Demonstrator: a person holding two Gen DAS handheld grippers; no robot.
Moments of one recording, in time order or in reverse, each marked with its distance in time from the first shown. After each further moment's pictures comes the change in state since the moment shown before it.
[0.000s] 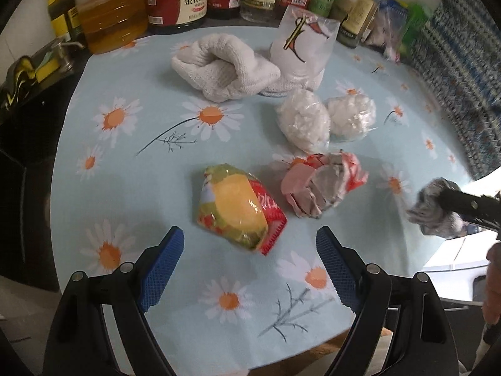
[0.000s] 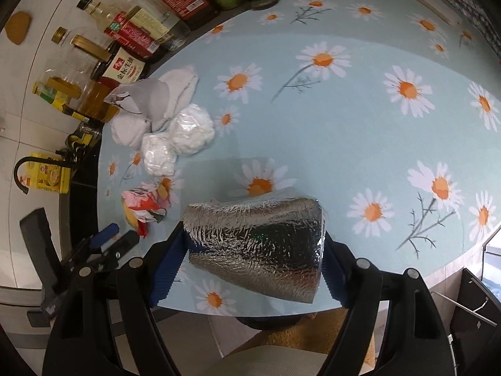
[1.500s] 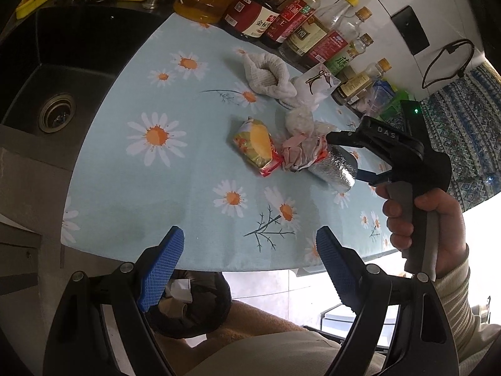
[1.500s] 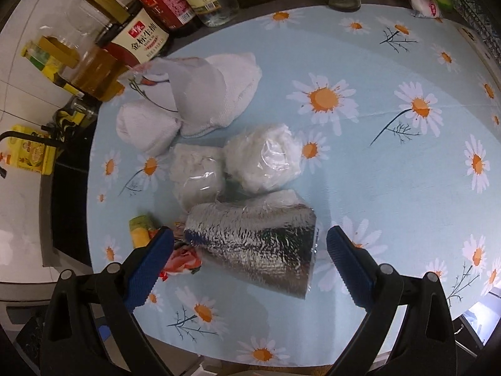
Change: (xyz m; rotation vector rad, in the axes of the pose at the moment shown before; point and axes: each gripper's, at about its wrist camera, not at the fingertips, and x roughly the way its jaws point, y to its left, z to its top) left arm -0.078 0.057 -0.111 -0.374 -0.161 -0.283; right arm 0.065 0.089 0.046 -0.136 0.049 -0.099
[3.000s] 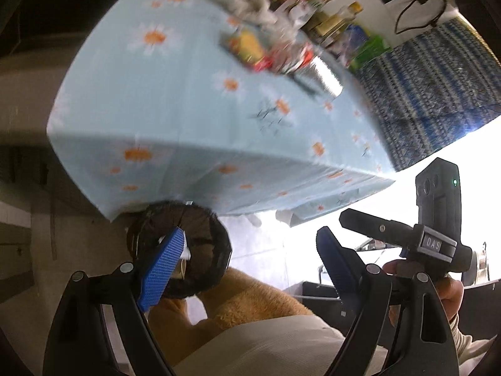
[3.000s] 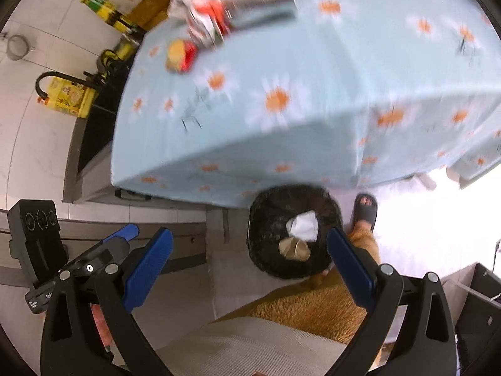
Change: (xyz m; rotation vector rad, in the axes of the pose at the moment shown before) left arm -0.004 0.020 -0.085 0.118 0.142 -0.108; right arm -0.027 -0.007 -0.233 -0.008 -0.005 0.171
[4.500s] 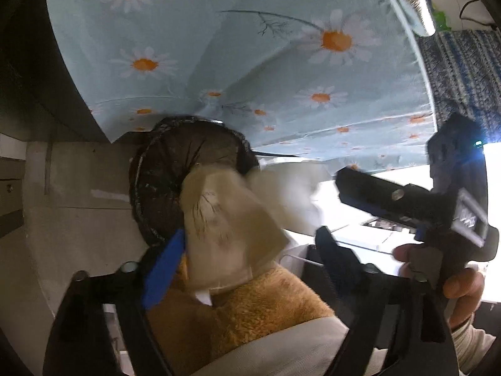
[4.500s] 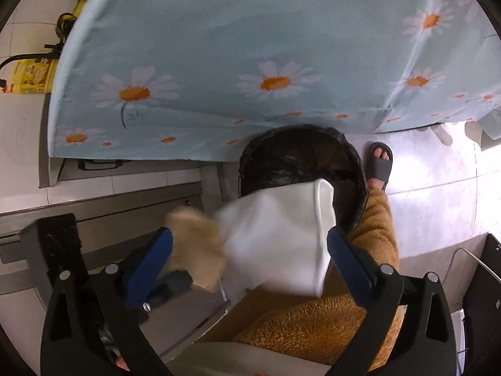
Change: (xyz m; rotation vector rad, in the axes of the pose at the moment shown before) left arm 0.111 0.070 -0.068 -0.174 0.255 0.073; right arm 0.133 -0.029 -0.025 0.075 0.254 0.007
